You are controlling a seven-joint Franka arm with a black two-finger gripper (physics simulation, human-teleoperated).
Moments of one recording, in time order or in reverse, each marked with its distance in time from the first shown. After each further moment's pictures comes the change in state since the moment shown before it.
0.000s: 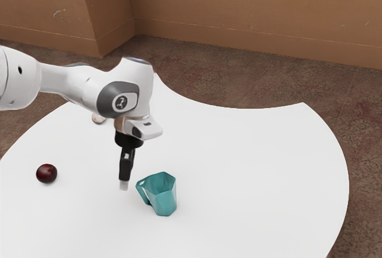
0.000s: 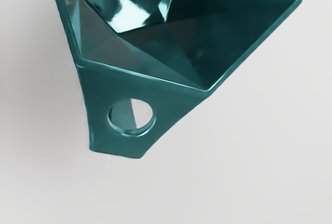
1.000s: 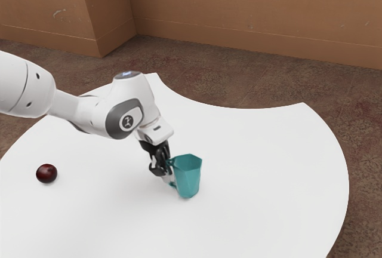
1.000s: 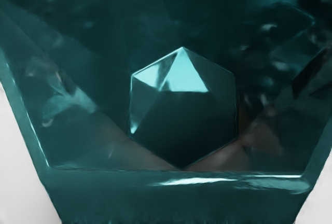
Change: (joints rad) arm 0.395 0.207 -0.400 -0.015 -0.075 0.567 0.245
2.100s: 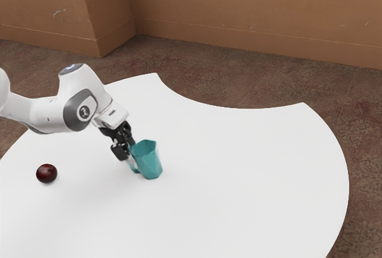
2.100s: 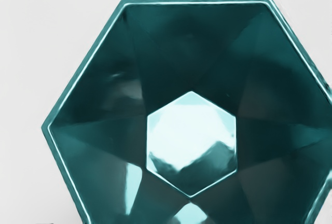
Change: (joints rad) arm 0.552 -0.016 -0.314 -0.098 0.008 0.155 0.070
